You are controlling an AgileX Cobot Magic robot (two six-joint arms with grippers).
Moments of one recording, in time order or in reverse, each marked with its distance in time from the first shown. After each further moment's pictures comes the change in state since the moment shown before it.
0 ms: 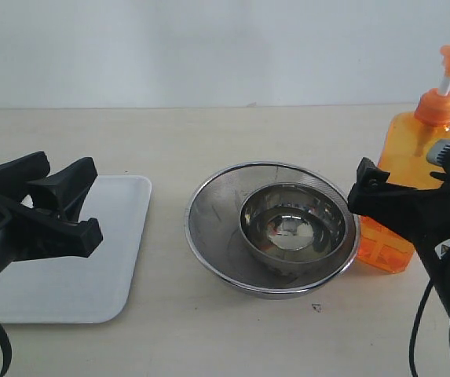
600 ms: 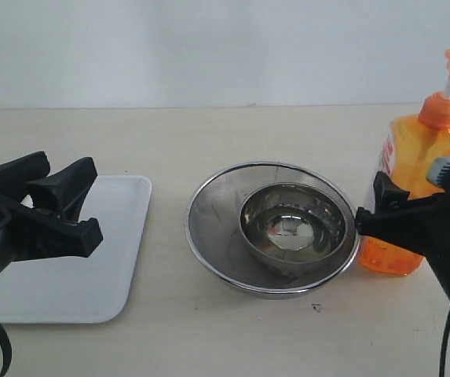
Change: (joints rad) left arm 0.000 0.000 0.000 0.000 0.000 0.000; right arm 0.000 -0.002 0.087 -0.069 -0.072 -0.081
